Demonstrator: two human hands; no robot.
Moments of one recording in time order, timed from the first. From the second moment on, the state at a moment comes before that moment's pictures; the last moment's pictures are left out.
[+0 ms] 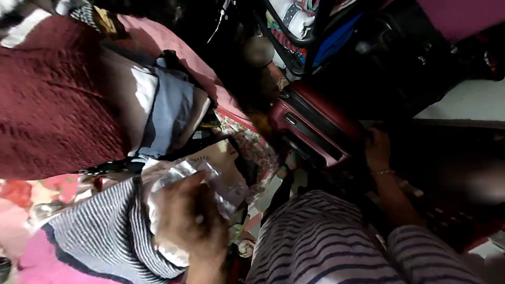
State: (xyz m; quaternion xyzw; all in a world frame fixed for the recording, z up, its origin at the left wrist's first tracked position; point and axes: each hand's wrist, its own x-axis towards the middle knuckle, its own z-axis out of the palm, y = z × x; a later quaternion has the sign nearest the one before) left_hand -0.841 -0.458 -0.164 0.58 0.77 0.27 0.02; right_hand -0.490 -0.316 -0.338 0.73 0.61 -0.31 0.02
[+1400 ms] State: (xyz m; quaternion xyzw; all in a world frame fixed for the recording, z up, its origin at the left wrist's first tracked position) left_hand -0.774 -0.294 -0.353 0.51 0.73 0.11 0.45; right_hand -0.498 -0.386 -0.381 0.52 0.81 -0.24 -0.16
